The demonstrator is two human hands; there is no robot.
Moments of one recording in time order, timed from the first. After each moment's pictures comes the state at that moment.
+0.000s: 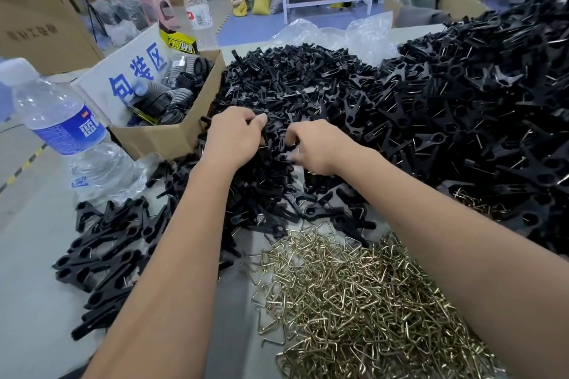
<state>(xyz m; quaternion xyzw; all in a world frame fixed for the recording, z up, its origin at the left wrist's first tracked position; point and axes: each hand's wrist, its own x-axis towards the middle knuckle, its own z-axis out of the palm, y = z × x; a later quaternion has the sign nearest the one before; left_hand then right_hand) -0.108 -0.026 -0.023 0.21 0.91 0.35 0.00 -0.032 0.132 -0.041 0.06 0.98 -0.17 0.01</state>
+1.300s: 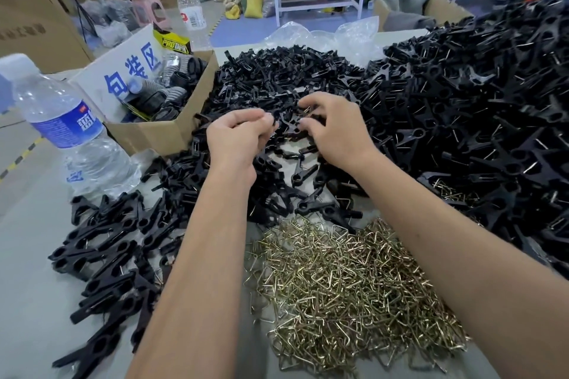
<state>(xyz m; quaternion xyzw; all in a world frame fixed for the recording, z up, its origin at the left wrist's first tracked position) -0.050 -0.011 -0.021 0.00 0.62 0.78 0.10 0.014 0.138 -0.026 0.14 0.90 -0.34 -0.24</state>
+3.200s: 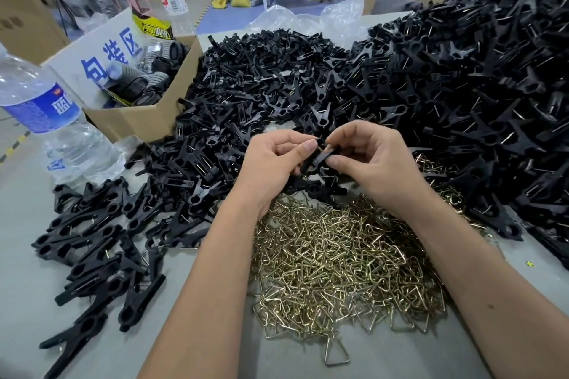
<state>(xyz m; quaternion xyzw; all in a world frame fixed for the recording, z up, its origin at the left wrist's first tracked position) 0.011 -0.007 -0.063 0.25 0.67 0.66 0.21 0.127 0.151 -0.069 0.06 0.78 -0.58 -0.22</state>
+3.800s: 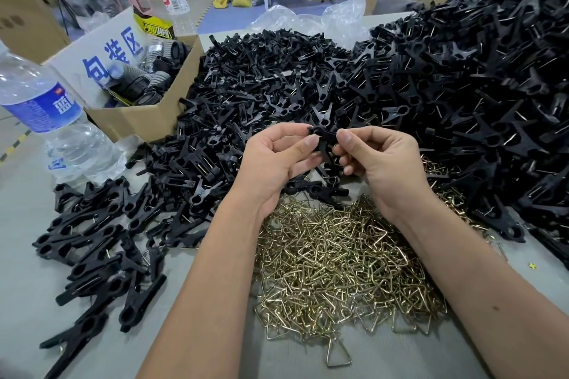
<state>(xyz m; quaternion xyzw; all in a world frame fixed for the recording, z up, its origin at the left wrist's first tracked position) 0.013 -0.005 -0.059 0.20 0.52 0.78 0.29 0.126 0.134 -0.059 0.16 0.57 -0.77 -0.25</state>
